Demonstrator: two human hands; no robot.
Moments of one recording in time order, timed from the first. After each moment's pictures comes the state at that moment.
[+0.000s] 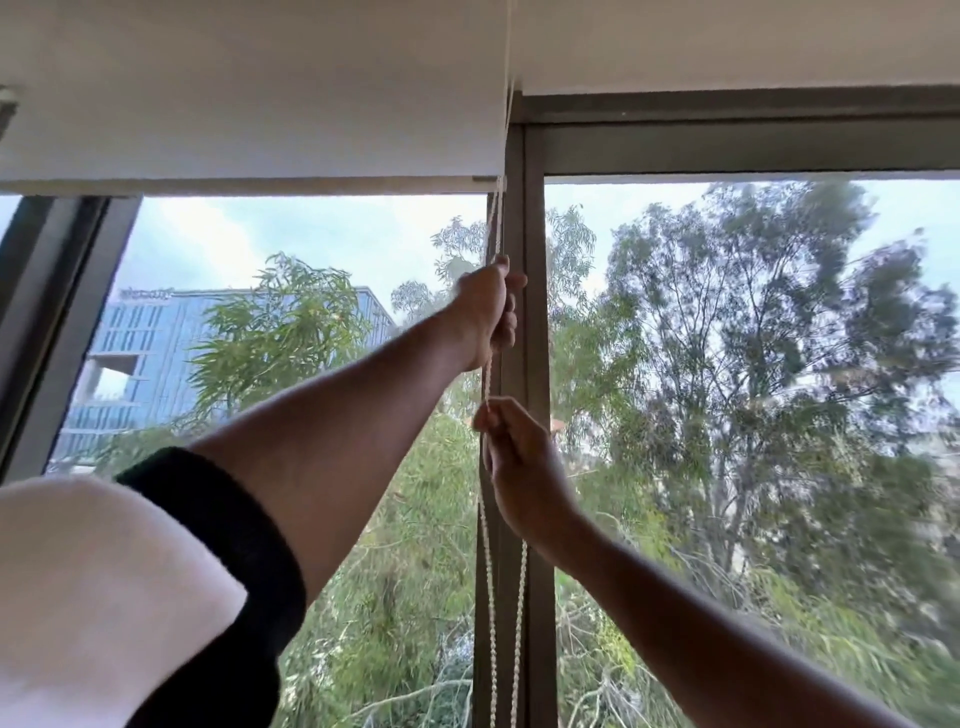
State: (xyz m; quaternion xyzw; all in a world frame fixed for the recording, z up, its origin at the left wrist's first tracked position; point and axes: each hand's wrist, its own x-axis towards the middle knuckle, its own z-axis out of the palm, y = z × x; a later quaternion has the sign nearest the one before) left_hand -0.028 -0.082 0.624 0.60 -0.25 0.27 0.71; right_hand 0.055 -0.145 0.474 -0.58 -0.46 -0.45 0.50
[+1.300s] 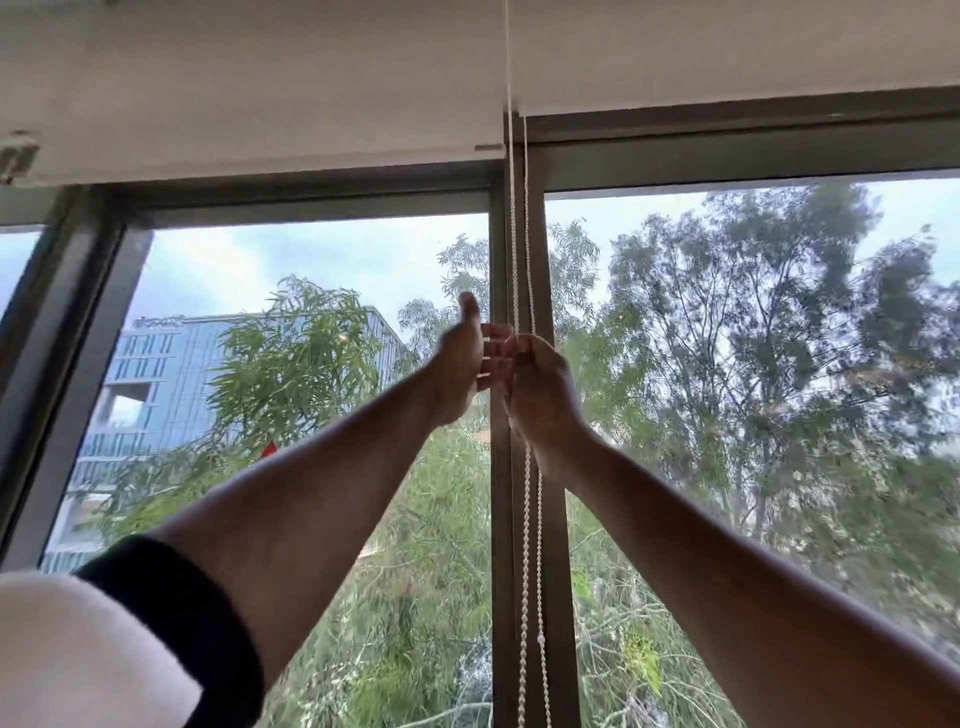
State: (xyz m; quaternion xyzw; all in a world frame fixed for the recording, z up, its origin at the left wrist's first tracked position) left_hand -0.005 -0.059 0.603 0.62 -0.25 0.30 0.68; right_hand 0.043 -0.140 0.560 -0.54 -0.40 -0.40 0.62
